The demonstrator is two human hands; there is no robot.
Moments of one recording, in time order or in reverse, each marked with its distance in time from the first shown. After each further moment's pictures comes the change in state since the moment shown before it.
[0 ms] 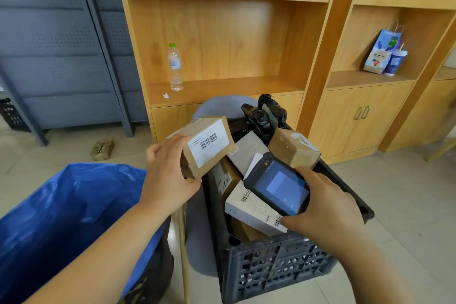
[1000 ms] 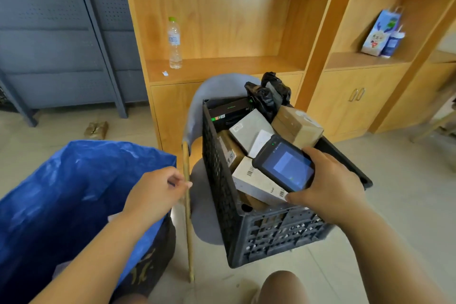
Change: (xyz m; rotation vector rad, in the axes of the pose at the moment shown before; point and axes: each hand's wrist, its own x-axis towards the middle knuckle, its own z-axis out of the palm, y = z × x) left_hand -0.065 -0.054 -0.028 -0.117 -0.410 -0.408; right_hand -0.015 -0.022 0.008 -0.076 -0.021 0.040
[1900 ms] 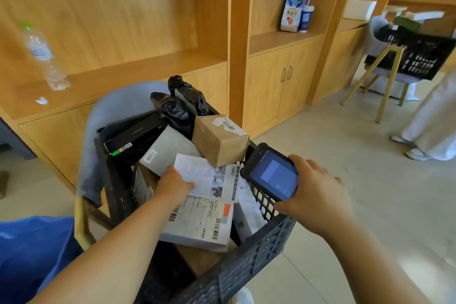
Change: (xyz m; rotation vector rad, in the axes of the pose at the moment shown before) left_hand 0.183 0.133 0.219 0.040 -0.295 -0.136; right_hand 0.056 0.144 0.006 -0.092 0.034 0.327
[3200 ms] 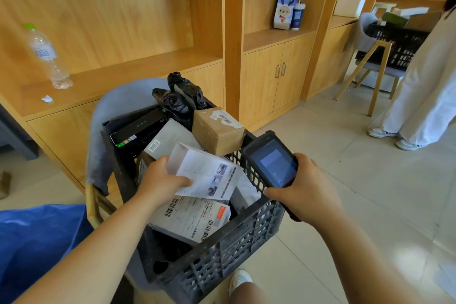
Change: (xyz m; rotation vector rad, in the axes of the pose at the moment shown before) left_hand -0.077 -0.007 -0.050 -0.295 -0.014 0.178; right_hand -0.038 0.000 0.007 0.295 0.058 0.124
